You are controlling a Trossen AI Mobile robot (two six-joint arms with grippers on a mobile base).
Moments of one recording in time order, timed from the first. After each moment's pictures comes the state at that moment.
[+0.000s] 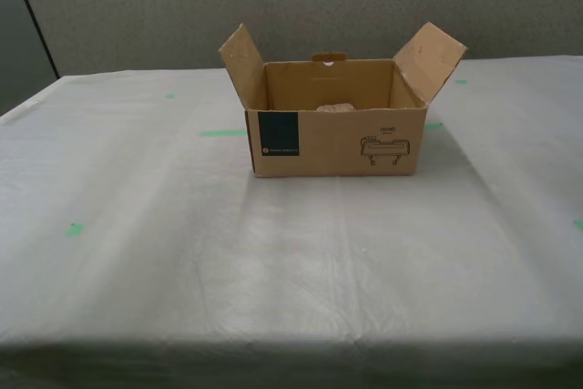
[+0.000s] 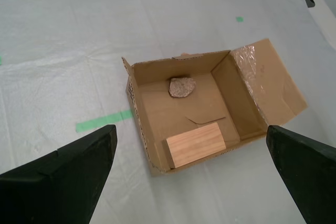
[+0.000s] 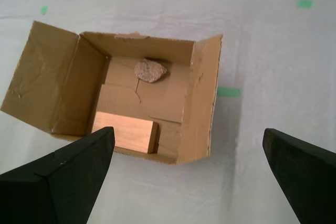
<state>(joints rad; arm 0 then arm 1) 0.28 1.42 1.44 -0.95 -0.11 0.24 -0.45 1.46 1.49 -0.78 0.19 -0.23</state>
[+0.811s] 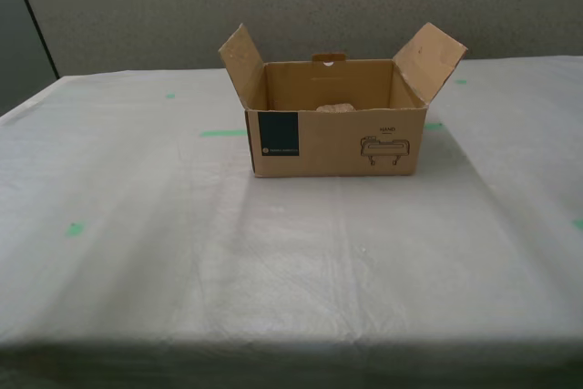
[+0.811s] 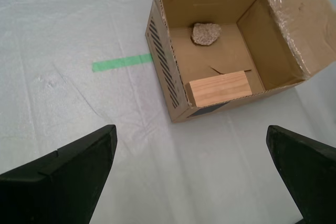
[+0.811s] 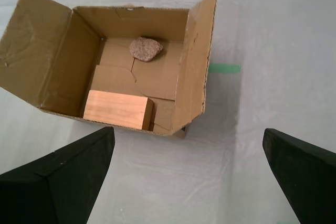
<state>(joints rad) 0.28 1.20 1.10 -0.80 -0.10 0.25 -0.45 1.19 1.04 -0.67 0.15 -0.24</state>
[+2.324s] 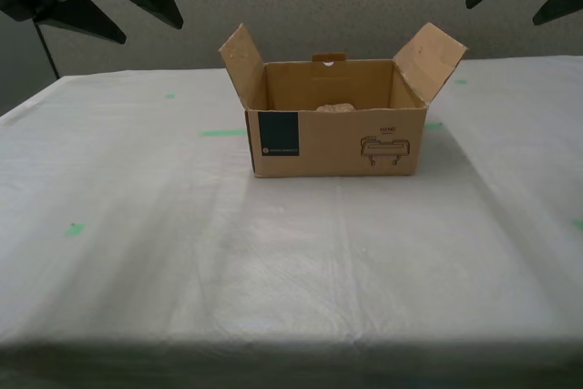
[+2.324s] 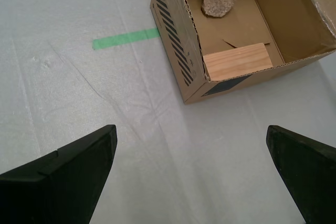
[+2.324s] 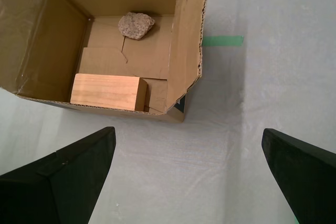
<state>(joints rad) 0.29 1.14 0.88 -0.65 -0.10 0.31 -0.45 1.18 0.86 -0.56 0.15 -0.19</state>
